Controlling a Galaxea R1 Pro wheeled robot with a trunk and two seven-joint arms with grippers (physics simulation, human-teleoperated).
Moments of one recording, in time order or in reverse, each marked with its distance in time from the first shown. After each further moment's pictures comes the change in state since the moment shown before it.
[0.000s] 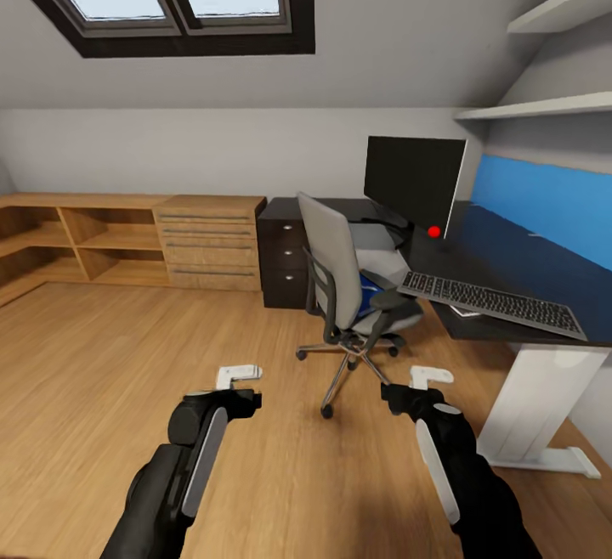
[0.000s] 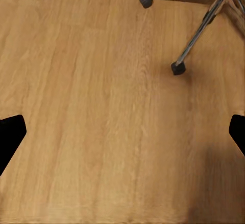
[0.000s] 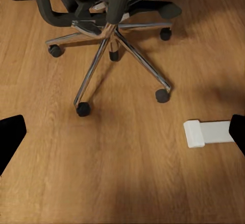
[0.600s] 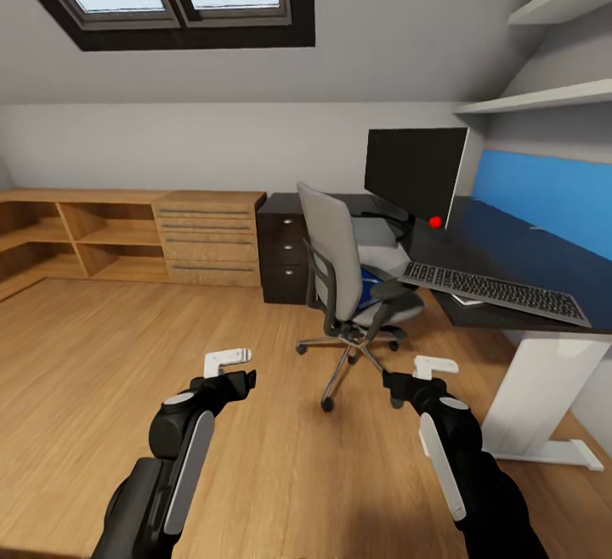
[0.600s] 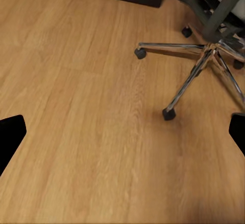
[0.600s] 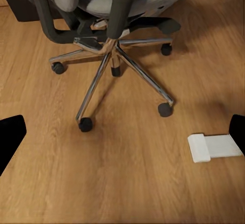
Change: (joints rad) left arm 0.054 0.001 0.007 -0.172 0.013 -0.111 -0.008; right arm -0.001 -0.003 -0.002 -0.072 -0.015 -0.013 -0.003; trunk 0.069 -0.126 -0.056
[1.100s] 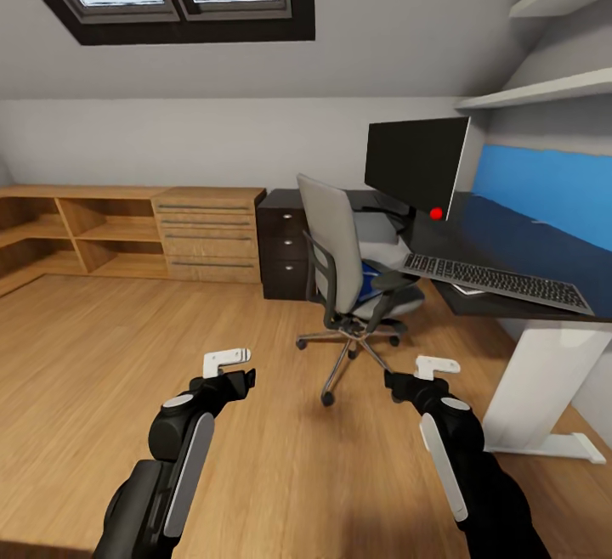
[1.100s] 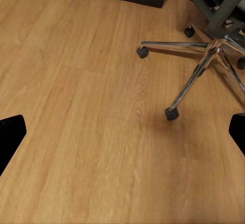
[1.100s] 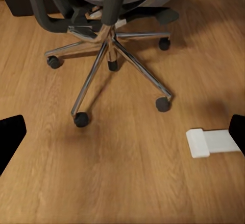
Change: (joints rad) left arm 0.007 0.000 0.000 -0.001 -0.001 -0.027 0.003; right arm 0.002 -0.007 0.000 -0.001 0.001 -0.001 -0.001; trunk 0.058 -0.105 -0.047
